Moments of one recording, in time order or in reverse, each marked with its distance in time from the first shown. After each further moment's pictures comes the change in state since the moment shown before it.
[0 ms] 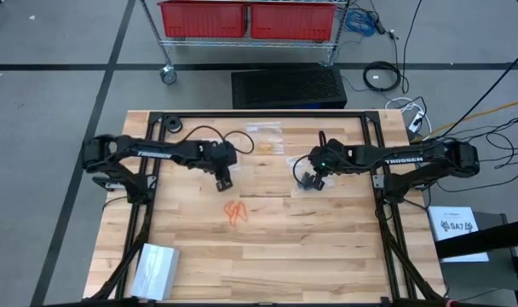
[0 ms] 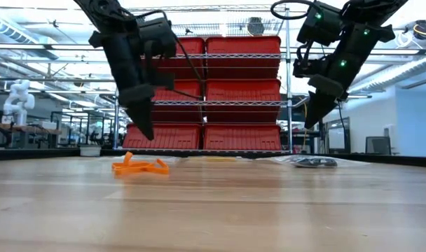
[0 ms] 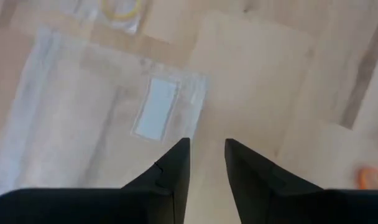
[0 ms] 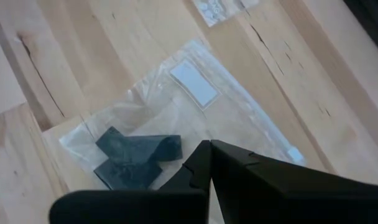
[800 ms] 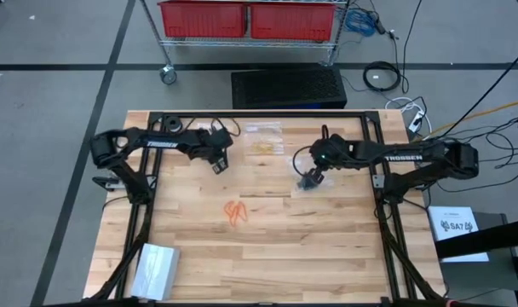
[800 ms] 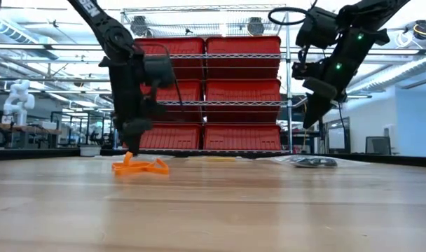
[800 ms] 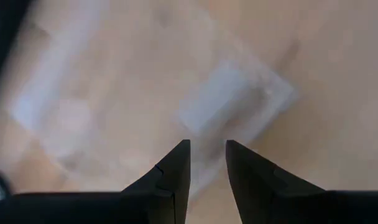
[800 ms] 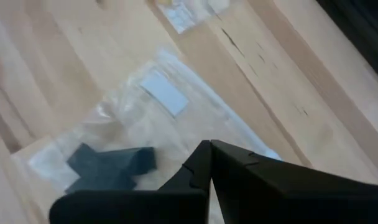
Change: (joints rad) left arm 0.208 0.083 -0.015 -0.011 -0.199 -0.016; right arm -0.086 0.000 0.000 0.015 -0.004 -0.010
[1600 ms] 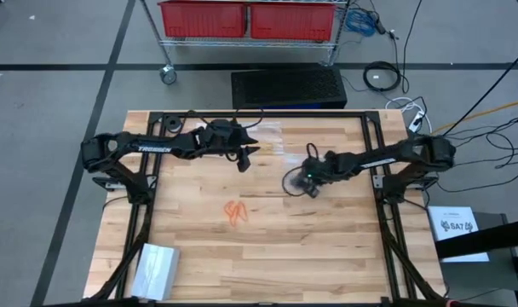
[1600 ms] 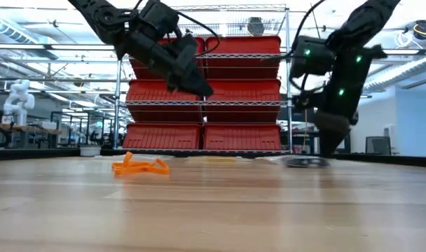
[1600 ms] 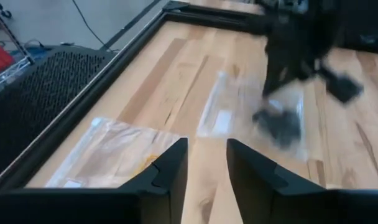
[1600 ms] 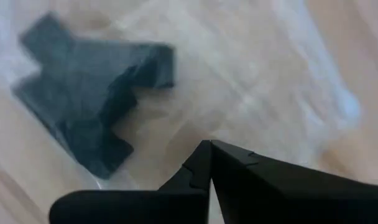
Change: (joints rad) left arm -0.088 -0.088 0.005 0.716 0.376 0.121; right arm 0.124 0.274 -0.003 0.011 -0.006 0.219
